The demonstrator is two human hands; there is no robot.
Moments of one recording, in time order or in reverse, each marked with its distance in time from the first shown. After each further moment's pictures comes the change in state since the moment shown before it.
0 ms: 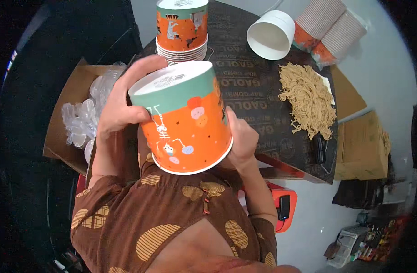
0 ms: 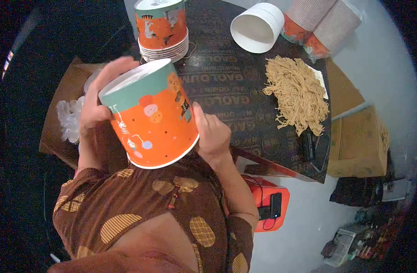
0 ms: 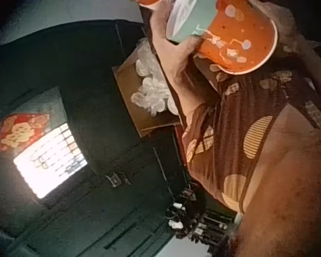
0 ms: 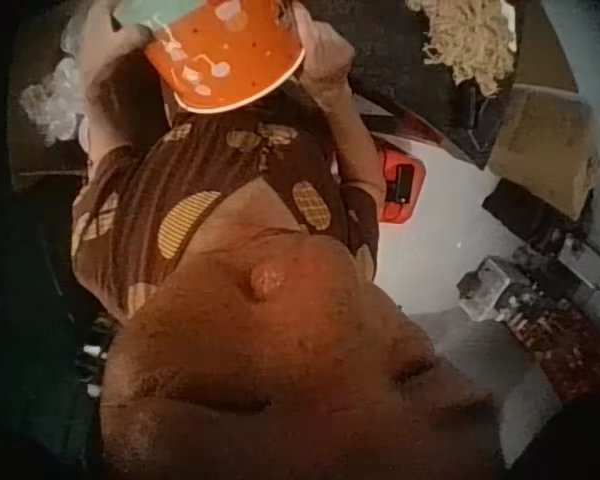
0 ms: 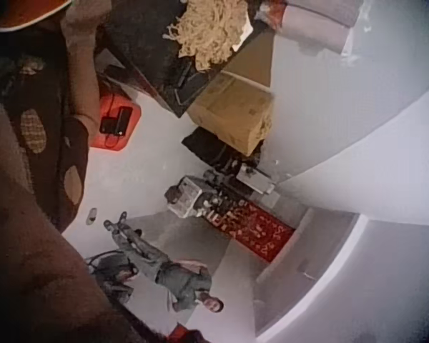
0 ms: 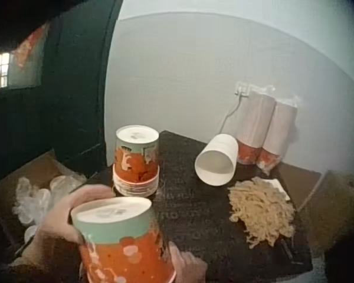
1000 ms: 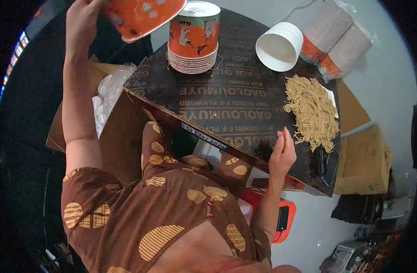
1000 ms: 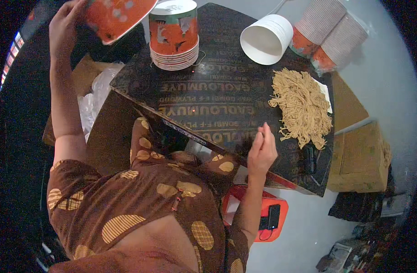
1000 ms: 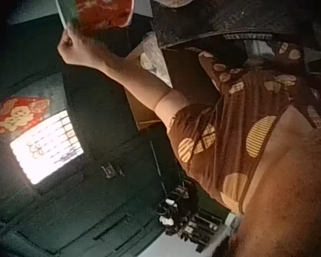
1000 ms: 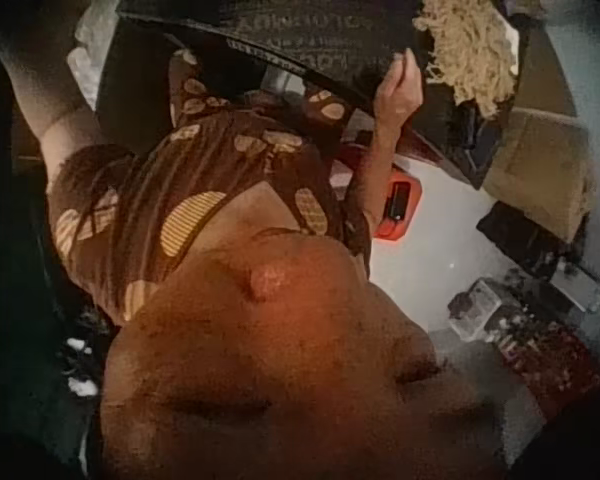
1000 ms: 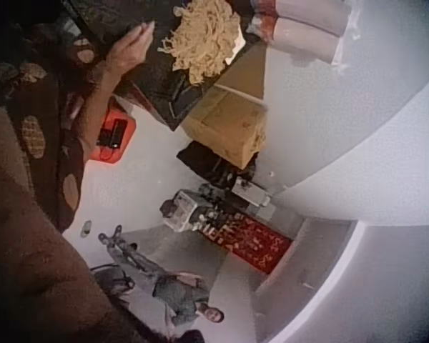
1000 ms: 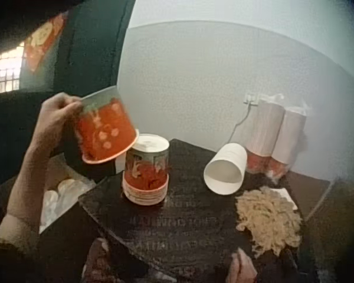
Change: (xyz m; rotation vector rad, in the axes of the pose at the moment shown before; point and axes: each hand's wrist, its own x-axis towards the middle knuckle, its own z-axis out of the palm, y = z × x) left_hand 0.098 0.098 -0.121 0.706 0.610 0.620; right_hand -0.054 0.076 -0.044 0.046 0.264 0.435
